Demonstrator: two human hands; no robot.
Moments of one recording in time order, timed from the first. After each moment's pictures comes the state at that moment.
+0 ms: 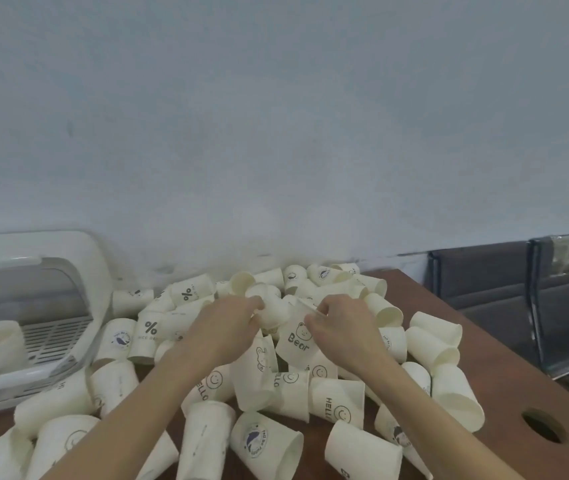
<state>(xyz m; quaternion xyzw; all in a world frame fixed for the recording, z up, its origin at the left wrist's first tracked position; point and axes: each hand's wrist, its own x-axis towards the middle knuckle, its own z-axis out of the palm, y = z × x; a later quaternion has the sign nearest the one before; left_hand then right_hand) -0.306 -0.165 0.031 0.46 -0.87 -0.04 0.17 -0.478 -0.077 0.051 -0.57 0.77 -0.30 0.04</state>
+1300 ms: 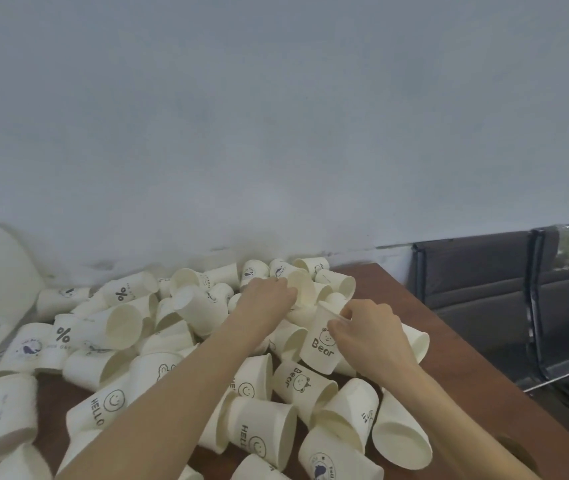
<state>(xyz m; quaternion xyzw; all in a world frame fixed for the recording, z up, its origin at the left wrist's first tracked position) -0.508 -0.206 0.015 0.38 -0.90 0.21 0.03 -0.637 -0.076 0.032 -0.55 0.79 -0.27 0.04</state>
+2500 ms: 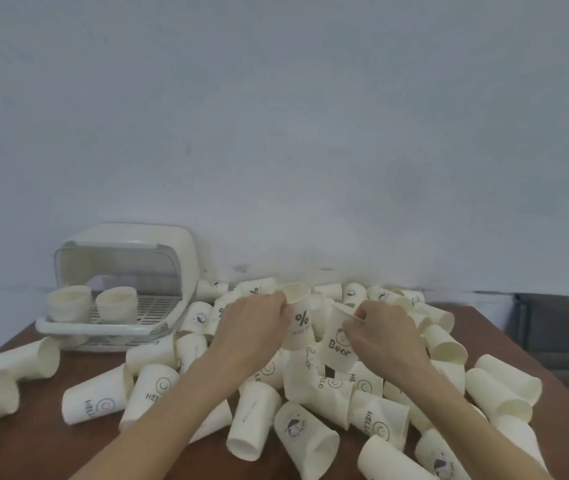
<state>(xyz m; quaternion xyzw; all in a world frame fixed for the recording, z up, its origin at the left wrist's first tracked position) -0.274 -0.082 0.070 0.56 -0.79 0.06 0.26 -0.465 -0.056 0.082 -0.65 0.71 -0.26 0.02</state>
